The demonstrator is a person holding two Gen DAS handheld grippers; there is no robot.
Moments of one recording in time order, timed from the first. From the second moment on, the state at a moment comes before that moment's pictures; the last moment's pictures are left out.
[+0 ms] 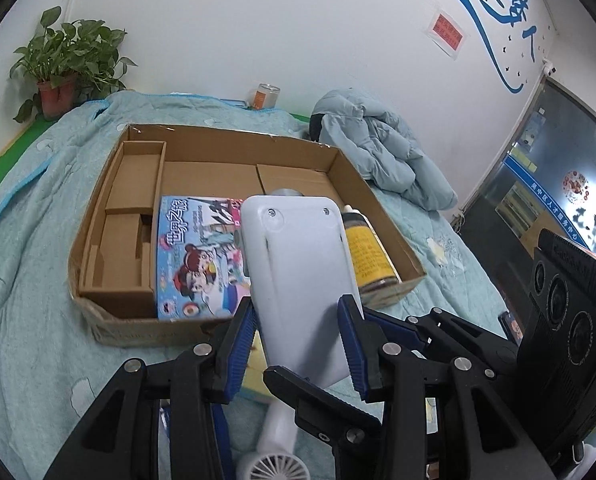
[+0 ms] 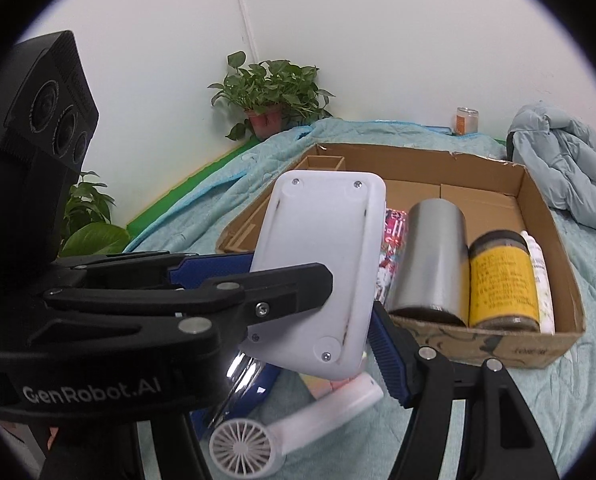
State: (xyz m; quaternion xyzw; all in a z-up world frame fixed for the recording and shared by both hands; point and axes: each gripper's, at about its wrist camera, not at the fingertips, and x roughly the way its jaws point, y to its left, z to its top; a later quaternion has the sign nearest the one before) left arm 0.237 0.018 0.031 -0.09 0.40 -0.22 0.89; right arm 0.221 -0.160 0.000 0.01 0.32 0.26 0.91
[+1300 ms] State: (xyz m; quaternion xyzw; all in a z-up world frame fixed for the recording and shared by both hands) left arm 0.328 0.088 -0.022 -0.08 0.44 -0.13 0.89; right arm 0.331 -0.113 -0.048 0.05 0.44 0.31 0.84
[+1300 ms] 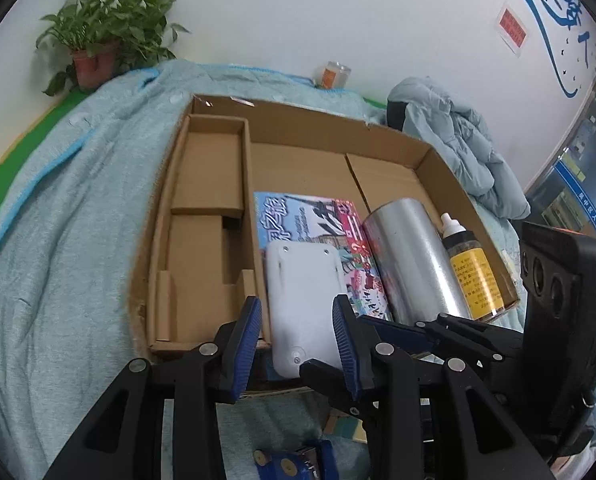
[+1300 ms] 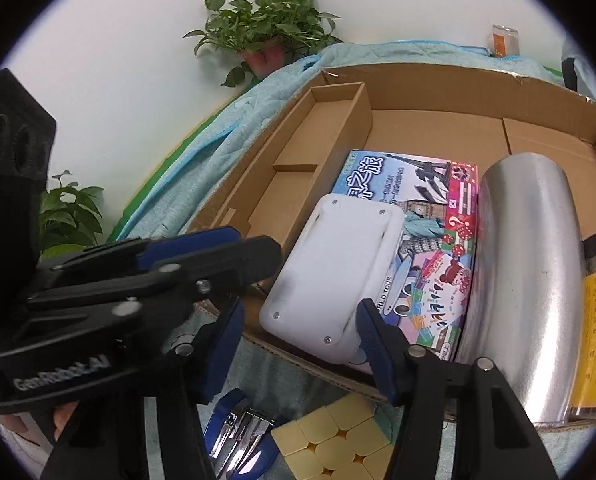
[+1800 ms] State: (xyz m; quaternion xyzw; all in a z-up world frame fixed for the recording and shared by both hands) left arm 0.208 0.090 -0.005 -0.05 0.32 -0.04 0.95; right arm 0.209 -0.157 -0.039 -0.01 0.33 0.20 0.92
